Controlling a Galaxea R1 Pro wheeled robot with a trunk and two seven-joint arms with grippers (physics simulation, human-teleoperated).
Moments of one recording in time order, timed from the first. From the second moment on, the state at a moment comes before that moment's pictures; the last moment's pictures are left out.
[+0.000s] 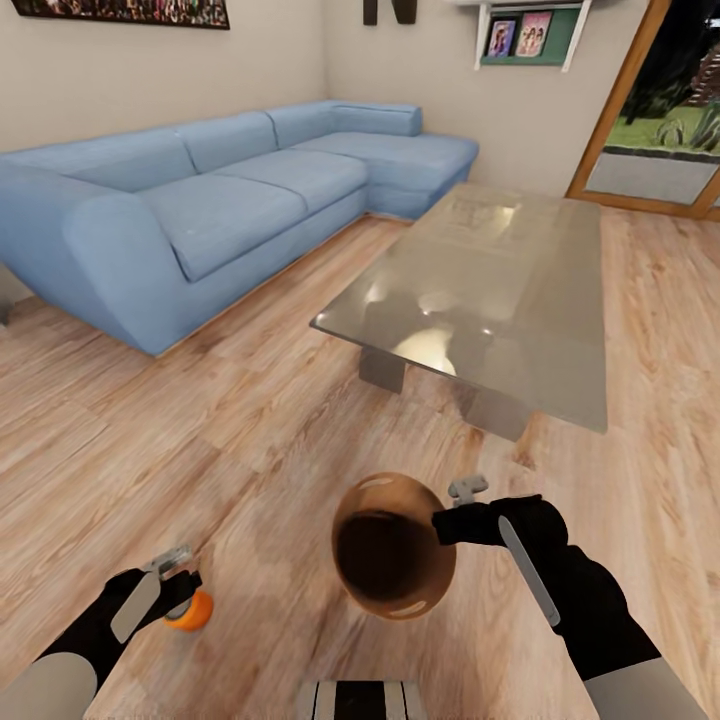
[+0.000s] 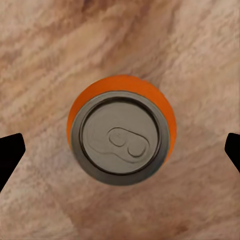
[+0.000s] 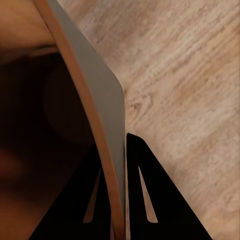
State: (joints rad) left arm -0.59 0.22 0.00 -0.54 0.64 0.50 0.26; right arm -0.52 -0.12 0.21 -1.37 -0.15 1.04 0.30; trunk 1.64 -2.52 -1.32
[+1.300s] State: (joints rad) left arm -0.61 0.22 -0.01 -0.54 0.64 0.46 0.27; right arm -0.52 -0.12 0.21 -1.38 -0.14 1.04 0.30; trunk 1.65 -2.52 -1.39
